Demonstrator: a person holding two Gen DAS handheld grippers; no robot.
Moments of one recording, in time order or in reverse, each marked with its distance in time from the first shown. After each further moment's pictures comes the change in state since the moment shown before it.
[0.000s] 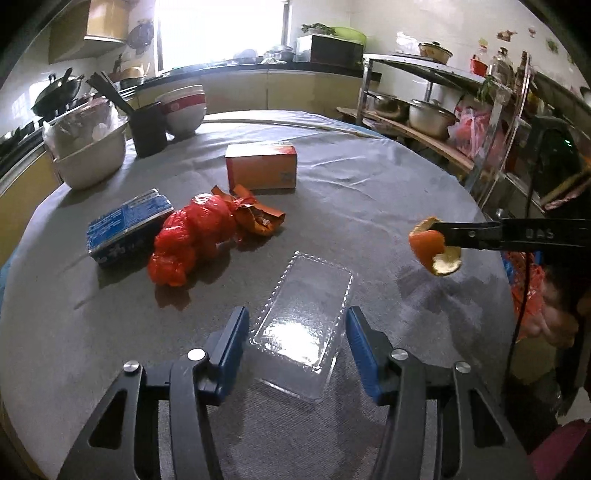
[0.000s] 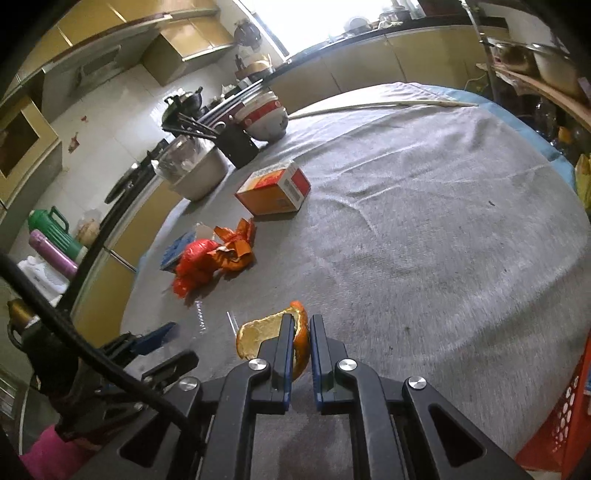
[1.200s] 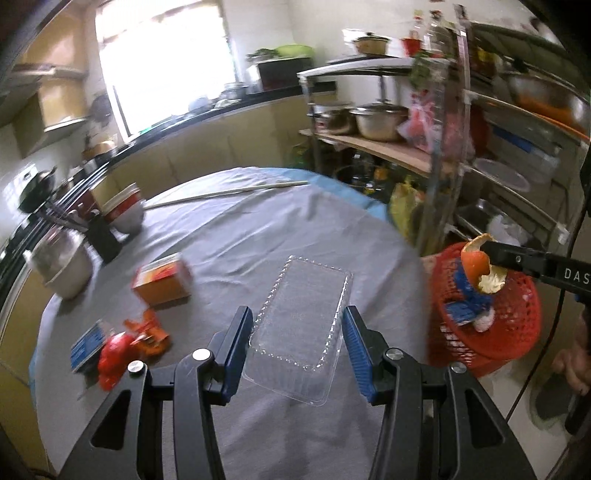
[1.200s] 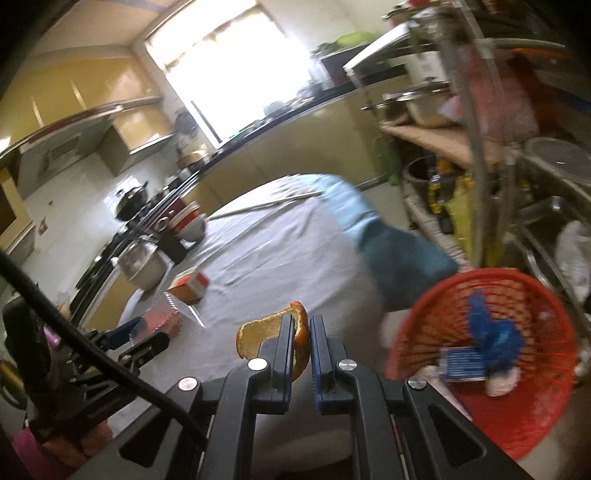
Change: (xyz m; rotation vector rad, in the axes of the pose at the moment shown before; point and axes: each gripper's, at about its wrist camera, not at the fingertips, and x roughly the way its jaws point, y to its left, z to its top) left arm -0.009 -0.193 0.080 0.245 -0.074 0.075; right arm -0.183 -0.111 -0.031 0.165 -0.322 -0.216
